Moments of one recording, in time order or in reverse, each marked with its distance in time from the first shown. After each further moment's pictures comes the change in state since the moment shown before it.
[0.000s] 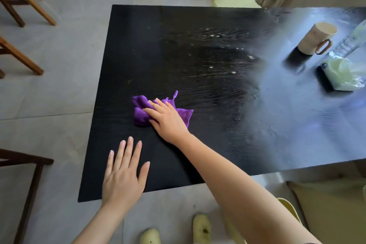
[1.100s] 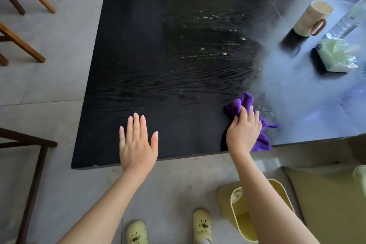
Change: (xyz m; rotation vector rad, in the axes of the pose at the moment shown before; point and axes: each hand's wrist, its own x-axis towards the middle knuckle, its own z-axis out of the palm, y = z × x) left_hand 0.001 0.068 0.018 -0.011 0.043 -0.171; right_hand -0.182 0.088 -0.054 -0.100 0.468 0.988
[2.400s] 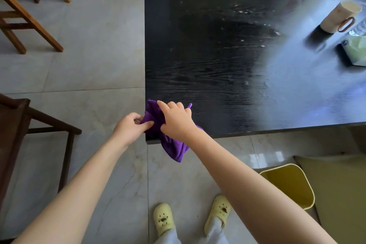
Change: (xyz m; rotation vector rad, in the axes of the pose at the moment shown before) left_hand 0.022 -0.198 -0.061 -0.824 -0.385 -0.277; right_hand -0.182 -0.250 0.037 -0.169 -0.717 -0.689
